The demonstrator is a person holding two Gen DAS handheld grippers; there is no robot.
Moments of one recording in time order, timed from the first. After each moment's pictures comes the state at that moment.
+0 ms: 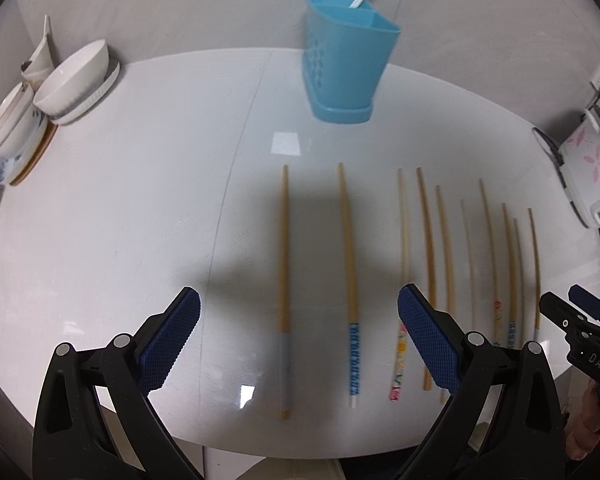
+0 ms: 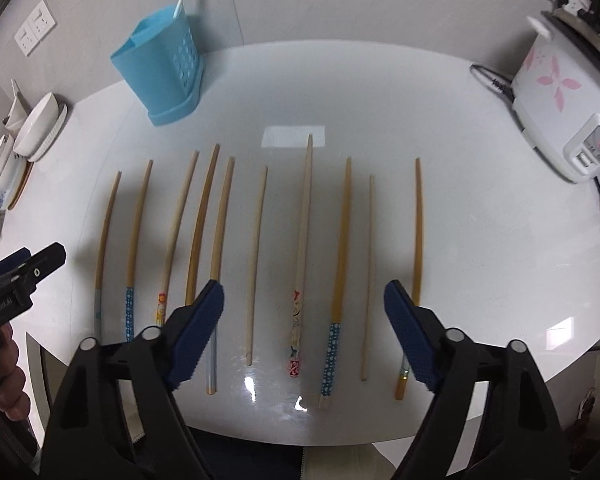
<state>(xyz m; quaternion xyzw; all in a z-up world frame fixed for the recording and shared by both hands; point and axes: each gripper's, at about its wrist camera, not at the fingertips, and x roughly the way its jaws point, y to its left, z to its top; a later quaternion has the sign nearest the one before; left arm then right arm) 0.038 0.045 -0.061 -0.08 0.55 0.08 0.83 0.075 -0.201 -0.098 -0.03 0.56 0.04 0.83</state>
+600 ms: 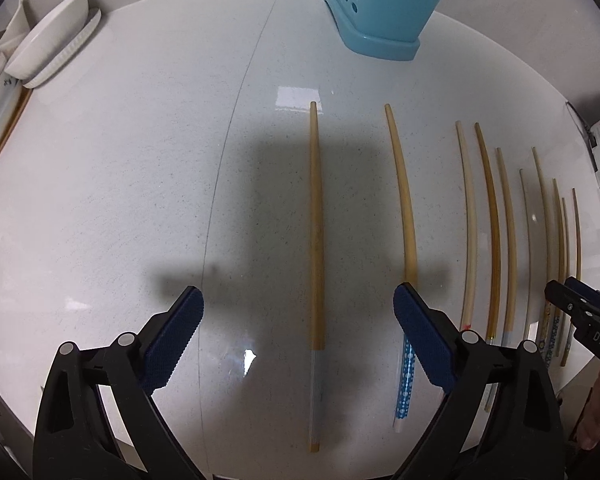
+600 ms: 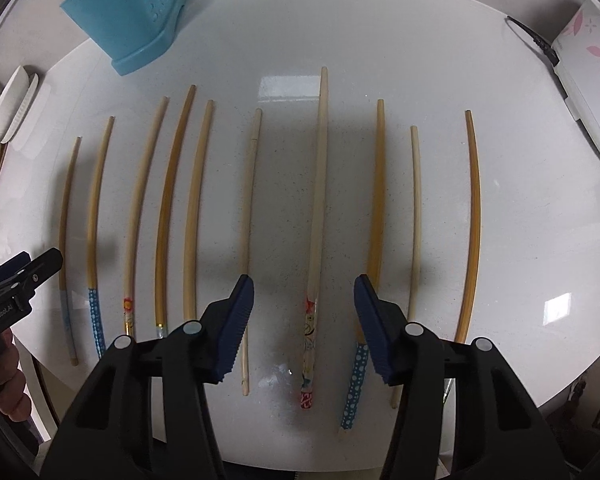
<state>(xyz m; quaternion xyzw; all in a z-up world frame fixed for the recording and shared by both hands) 0.069 0.068 -0.129 -0.09 0.62 0.07 0.78 0.111 -0.185 -0.169 -0.03 0.63 0.03 0.77</state>
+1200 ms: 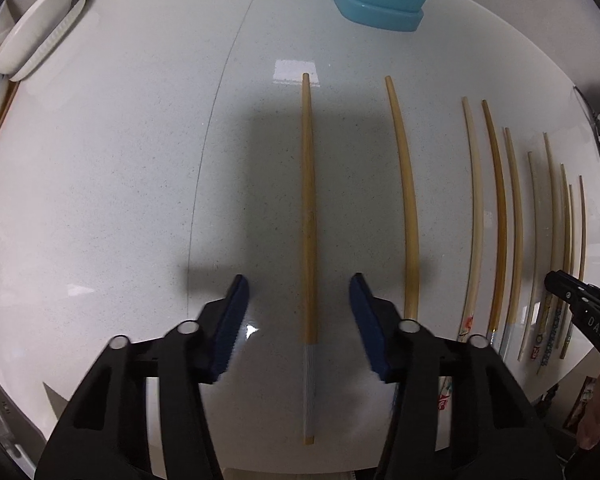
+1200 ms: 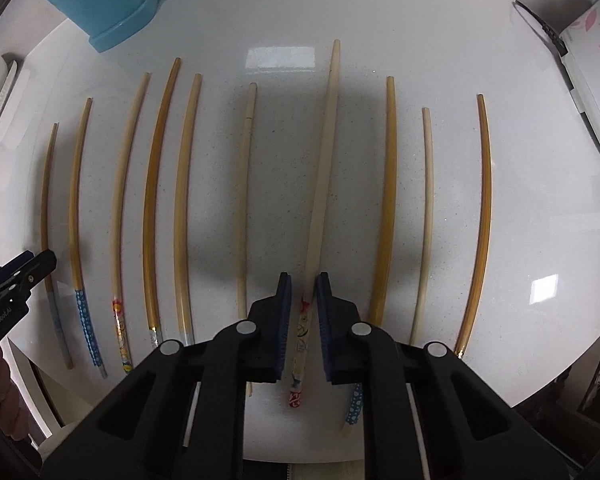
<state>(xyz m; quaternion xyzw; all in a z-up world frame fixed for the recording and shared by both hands) 0.101 0.078 -0.158 -0.09 0.66 0.07 0.74 0.140 -0.158 -0.195 -0.05 0.68 0.00 0.73</state>
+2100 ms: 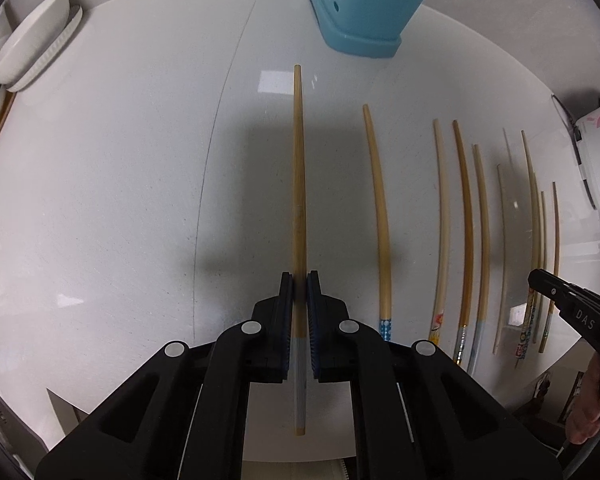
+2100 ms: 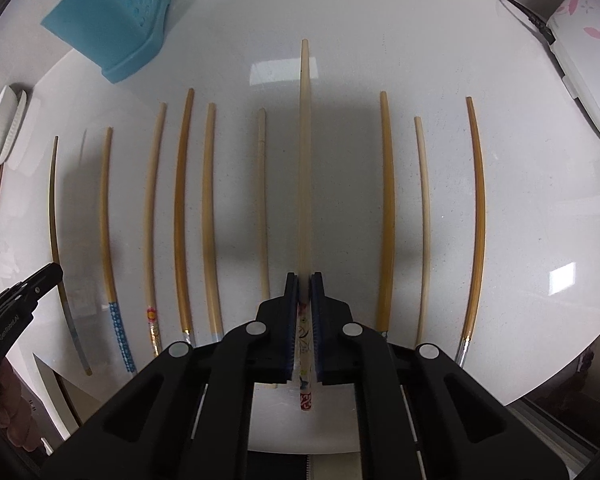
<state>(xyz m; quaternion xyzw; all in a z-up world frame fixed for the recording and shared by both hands) 0.090 0.071 -0.123 -0.10 0.64 0.04 0.76 0.136 -0.188 -0.124 0.01 0.66 0.01 0.75</state>
